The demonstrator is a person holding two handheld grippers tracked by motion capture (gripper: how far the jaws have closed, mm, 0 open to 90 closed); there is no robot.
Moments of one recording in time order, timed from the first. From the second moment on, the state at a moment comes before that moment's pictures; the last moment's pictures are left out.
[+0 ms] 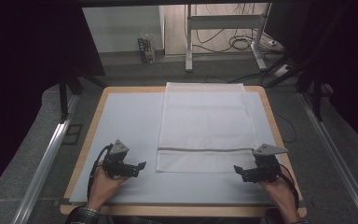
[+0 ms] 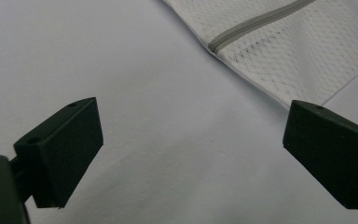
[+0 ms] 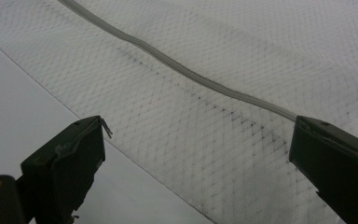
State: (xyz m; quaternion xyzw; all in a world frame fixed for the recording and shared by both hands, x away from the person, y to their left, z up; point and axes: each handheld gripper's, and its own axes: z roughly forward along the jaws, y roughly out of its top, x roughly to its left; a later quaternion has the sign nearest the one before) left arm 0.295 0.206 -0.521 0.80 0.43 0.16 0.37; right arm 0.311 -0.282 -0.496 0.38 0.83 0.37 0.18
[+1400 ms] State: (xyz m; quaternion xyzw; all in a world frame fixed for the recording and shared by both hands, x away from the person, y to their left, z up) left arm 0.372 0.157 -0.515 0.81 0.41 0.15 0.39; right arm 0.366 -0.300 -0.480 0.42 0.81 0.33 0.24
